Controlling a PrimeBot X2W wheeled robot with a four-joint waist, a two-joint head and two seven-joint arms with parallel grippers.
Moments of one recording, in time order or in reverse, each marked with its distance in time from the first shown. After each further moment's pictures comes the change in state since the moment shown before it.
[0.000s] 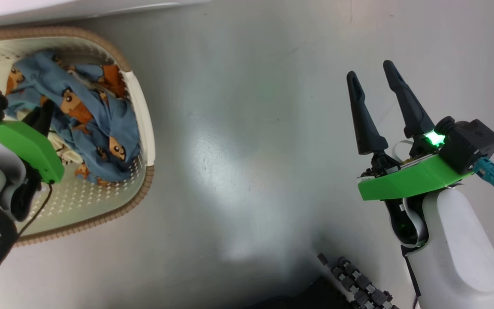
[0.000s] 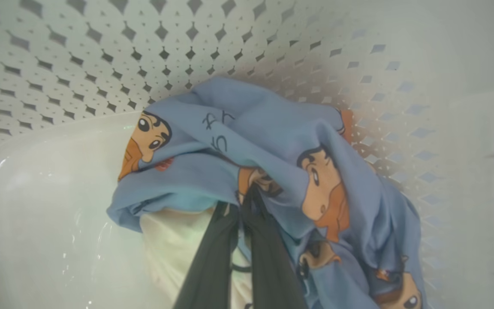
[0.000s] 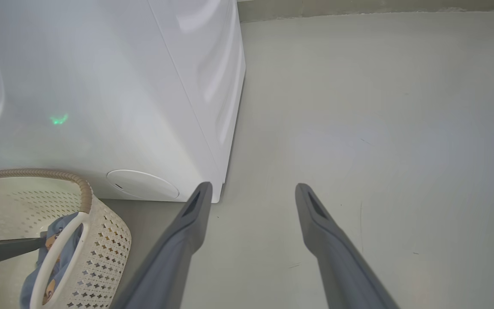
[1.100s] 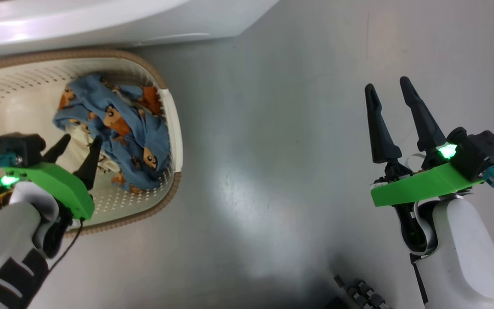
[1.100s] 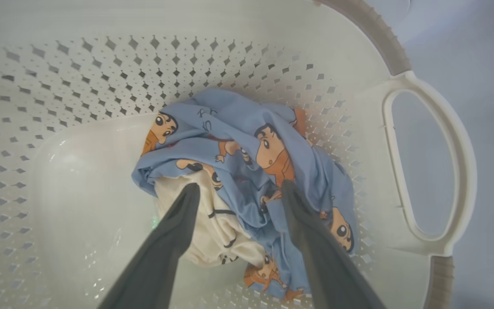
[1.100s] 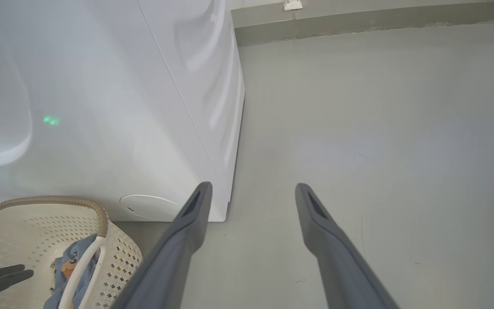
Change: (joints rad) left arm 0.255 -0.067 0.345 -0.101 0.295 0.000 -0.010; right arm 0.039 -0.001 -0.067 0.039 0.006 0.000 0.000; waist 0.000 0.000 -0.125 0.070
